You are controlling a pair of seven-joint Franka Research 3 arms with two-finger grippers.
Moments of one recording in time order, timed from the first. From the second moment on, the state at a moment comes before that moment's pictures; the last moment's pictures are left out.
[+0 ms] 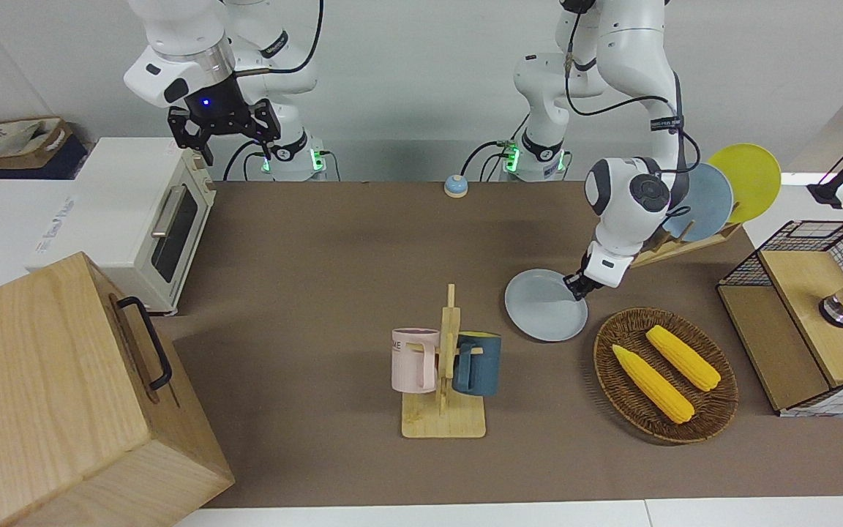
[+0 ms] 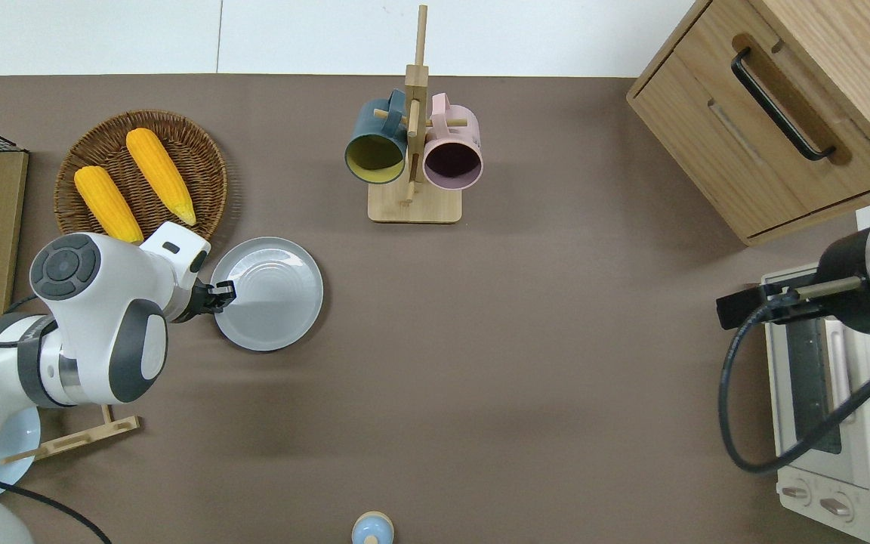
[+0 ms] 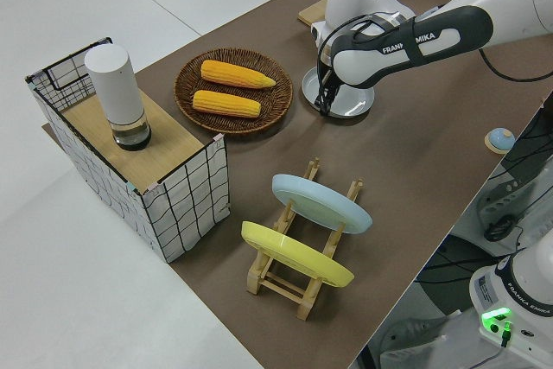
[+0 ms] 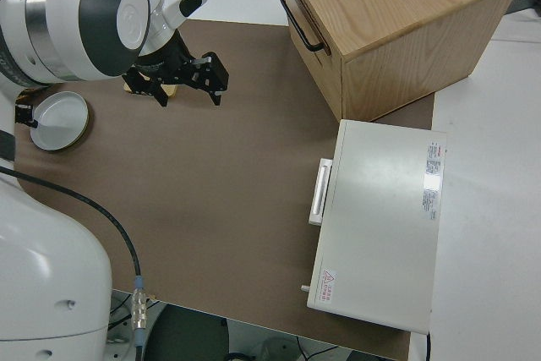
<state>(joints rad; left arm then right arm) -0.08 0.21 0.00 -2.14 -0.05 2.34 -0.28 0.02 -0.01 0.12 -1.48 0.00 1.39 0.02</state>
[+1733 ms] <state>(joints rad) -0.45 0.24 -0.01 -2.10 -0.04 2.34 -0.78 0.02 -0.01 0.12 -1.48 0.00 1.39 0.02</state>
